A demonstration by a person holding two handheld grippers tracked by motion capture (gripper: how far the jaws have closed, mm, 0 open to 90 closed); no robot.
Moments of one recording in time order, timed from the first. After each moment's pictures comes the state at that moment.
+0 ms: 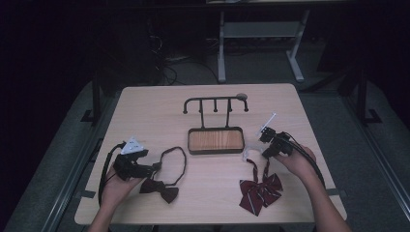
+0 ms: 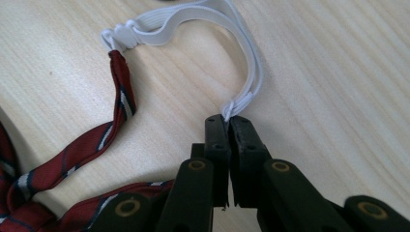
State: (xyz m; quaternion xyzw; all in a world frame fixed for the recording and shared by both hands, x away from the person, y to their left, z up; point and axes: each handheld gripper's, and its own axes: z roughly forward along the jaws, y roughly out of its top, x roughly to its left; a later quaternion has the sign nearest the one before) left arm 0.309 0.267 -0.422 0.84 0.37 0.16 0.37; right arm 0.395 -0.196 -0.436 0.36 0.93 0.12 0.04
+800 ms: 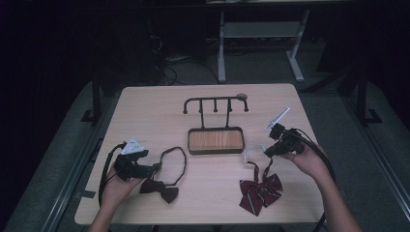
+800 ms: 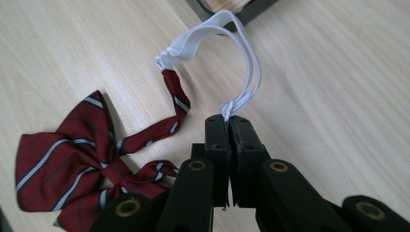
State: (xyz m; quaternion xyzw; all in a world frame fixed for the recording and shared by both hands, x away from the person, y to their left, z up) left arm 0.309 0.265 -0.423 0.84 0.37 0.16 0.36; right arm 0.375 -0.213 -0.391 0.32 0.93 0.20 0.01
